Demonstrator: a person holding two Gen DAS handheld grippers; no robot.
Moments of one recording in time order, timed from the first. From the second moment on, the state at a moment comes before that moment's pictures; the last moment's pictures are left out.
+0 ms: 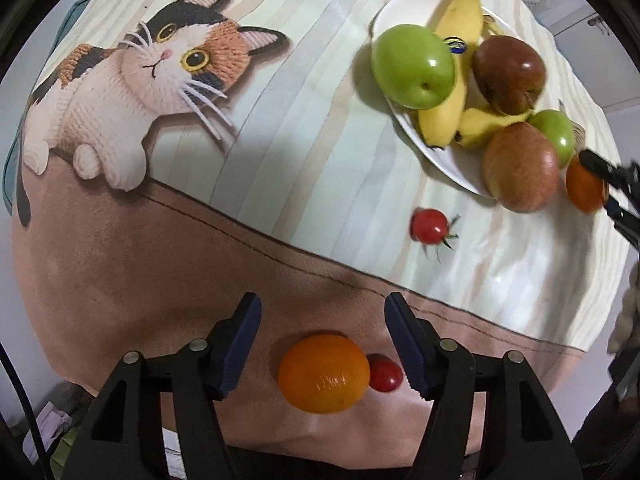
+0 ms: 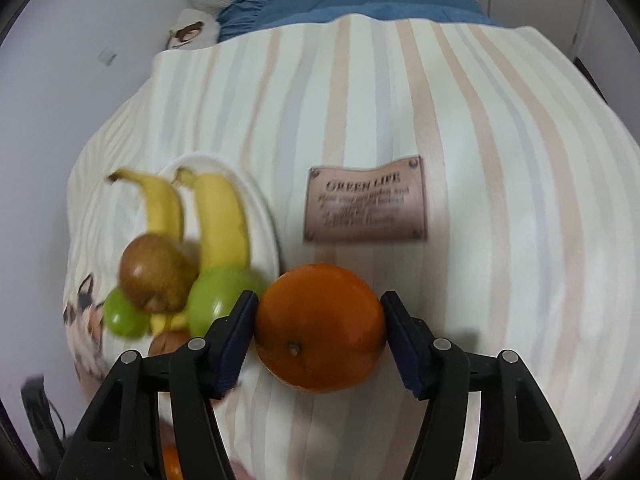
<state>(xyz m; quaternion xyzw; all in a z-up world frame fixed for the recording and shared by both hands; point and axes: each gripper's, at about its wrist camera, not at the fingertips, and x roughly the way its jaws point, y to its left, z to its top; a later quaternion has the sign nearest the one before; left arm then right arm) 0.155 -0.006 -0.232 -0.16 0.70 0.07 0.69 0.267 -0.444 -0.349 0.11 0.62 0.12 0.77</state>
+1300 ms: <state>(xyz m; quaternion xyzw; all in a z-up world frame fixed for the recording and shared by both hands) 0.121 -0.046 -0.288 0.00 0.73 0.08 0.68 0.098 -0.411 -0.386 0.00 0.68 0.15 0.71</state>
